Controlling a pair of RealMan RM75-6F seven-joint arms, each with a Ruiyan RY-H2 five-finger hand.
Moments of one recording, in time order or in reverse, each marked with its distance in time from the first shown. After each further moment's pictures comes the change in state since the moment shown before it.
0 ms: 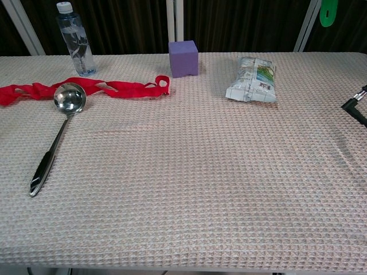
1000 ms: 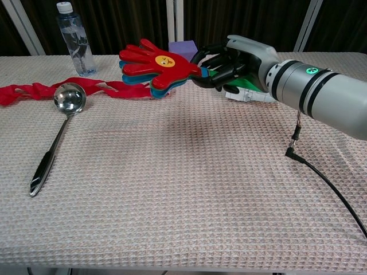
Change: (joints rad) left arm 0.007 -0.005 0.003 0.018 -0.012 -0.004 -0.021; right arm 0.267 -0.457 -0.072 0.344 0.410 -0.181 -1.382
